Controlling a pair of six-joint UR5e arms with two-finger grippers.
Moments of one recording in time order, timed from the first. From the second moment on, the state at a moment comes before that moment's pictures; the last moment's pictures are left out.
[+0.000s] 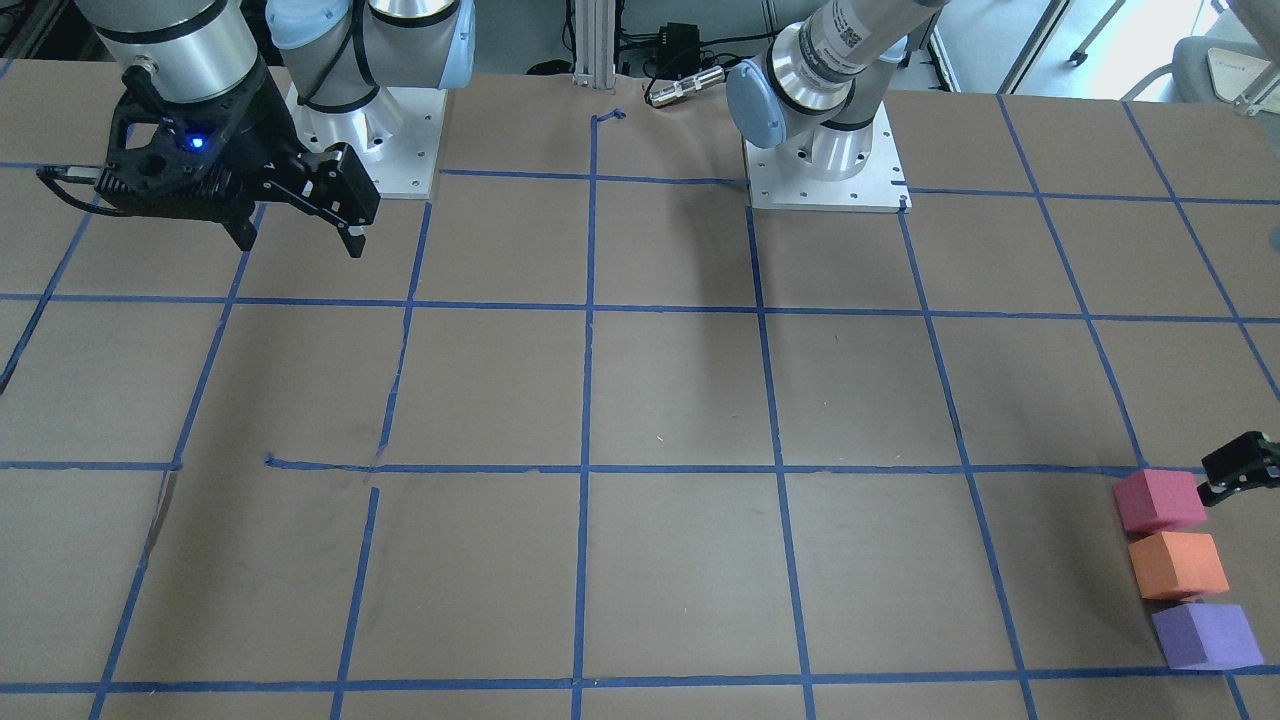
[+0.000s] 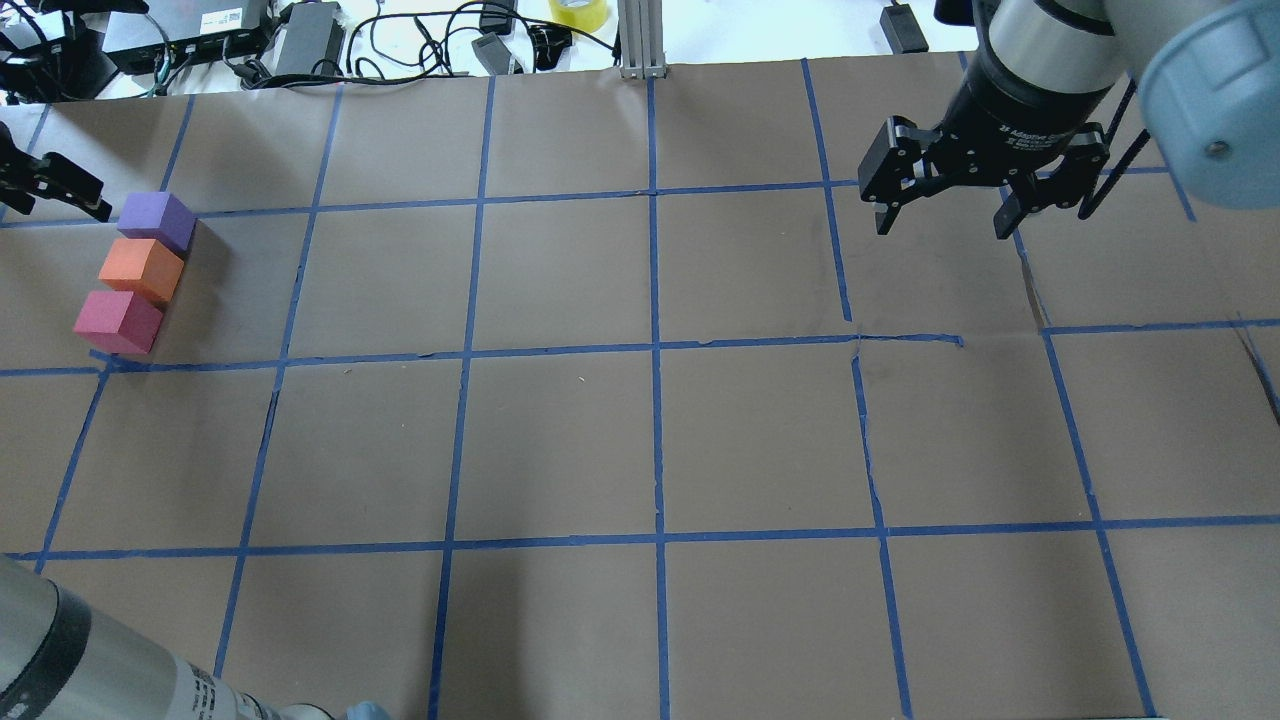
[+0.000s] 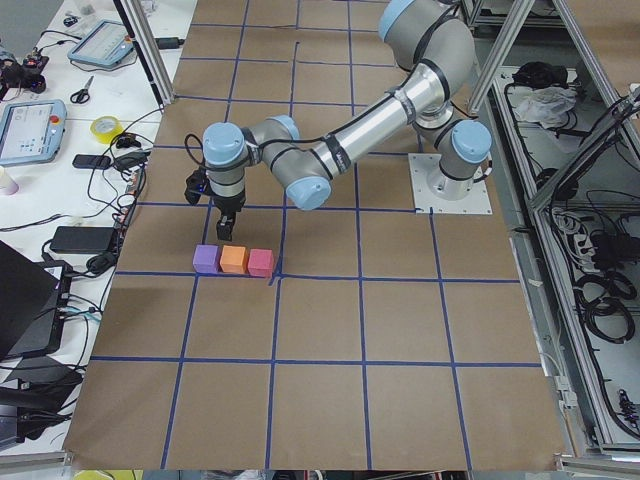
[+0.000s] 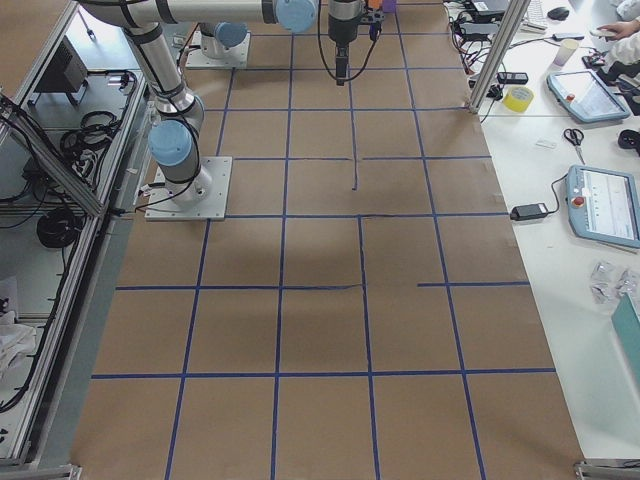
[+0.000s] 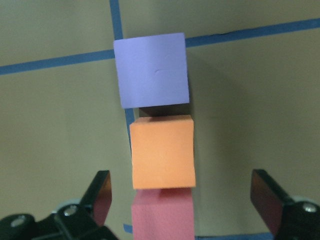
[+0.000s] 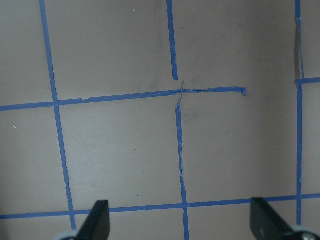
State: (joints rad) left arm -0.98 -2.00 -1.38 -1.22 1.53 0.72; right arm 1.57 -1.60 1.59 -1.58 -1.54 0.08
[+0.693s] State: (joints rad) left arm -0.98 -1.66 -1.41 -1.59 1.54 0.72; right arm 1.57 -1.58 1.59 -1.57 -1.54 0.08
